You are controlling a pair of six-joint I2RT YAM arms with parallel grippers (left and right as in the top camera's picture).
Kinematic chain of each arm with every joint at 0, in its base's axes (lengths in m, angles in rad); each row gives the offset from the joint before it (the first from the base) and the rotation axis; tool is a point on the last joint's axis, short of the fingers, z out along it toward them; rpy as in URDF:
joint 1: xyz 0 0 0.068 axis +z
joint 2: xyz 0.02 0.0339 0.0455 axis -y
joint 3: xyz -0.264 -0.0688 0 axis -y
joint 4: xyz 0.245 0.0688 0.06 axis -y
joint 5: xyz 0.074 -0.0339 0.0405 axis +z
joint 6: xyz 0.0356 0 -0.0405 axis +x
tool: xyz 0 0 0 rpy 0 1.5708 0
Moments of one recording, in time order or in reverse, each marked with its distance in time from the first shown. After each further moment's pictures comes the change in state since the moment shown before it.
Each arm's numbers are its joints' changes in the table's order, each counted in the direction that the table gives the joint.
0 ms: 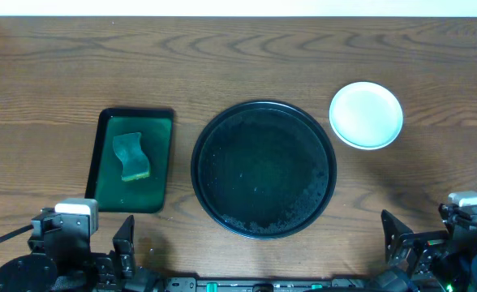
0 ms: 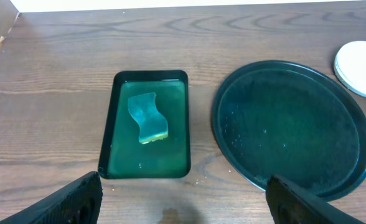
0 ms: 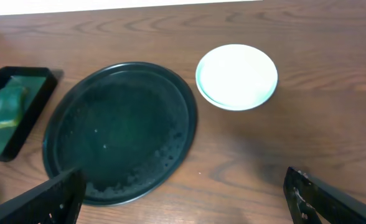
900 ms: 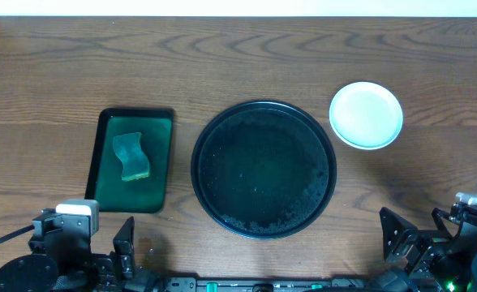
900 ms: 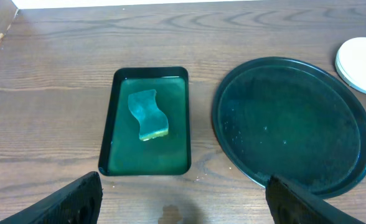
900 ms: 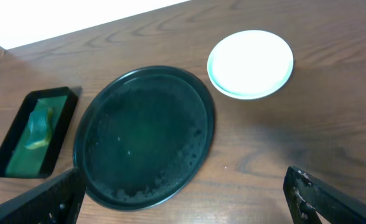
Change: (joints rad) left arm 0.000 0.000 0.000 -0.011 0.000 0.000; right arm 0.000 0.000 0.000 -0.003 0.027 0.184
